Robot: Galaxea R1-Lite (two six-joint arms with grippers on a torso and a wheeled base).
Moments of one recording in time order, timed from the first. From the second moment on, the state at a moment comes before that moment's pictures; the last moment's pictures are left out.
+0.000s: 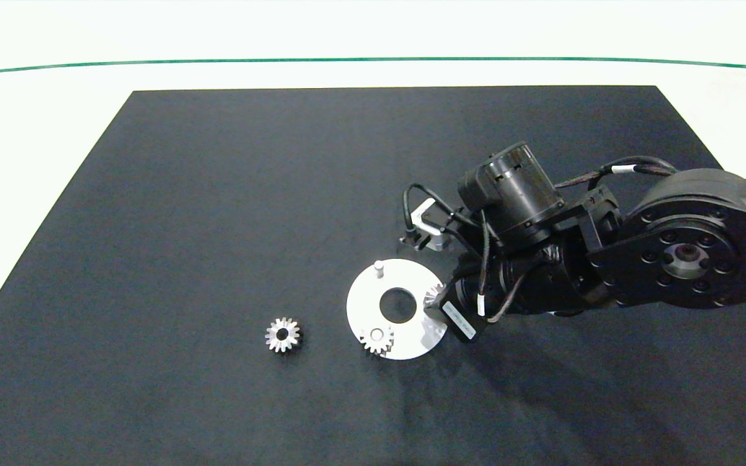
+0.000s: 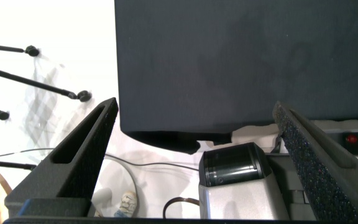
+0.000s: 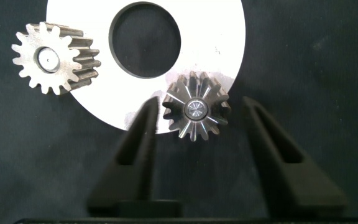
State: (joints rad) left arm 0.19 0.21 -1.08 1.17 0.04 0.36; right arm 0.75 1.87 -1.46 0.39 -0.22 -0.23
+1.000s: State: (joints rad) left arm 0.18 0.59 -1.11 0.96 0.03 0.31; right arm 0.62 1.23 -1.13 0.40 -0.21 -0.18
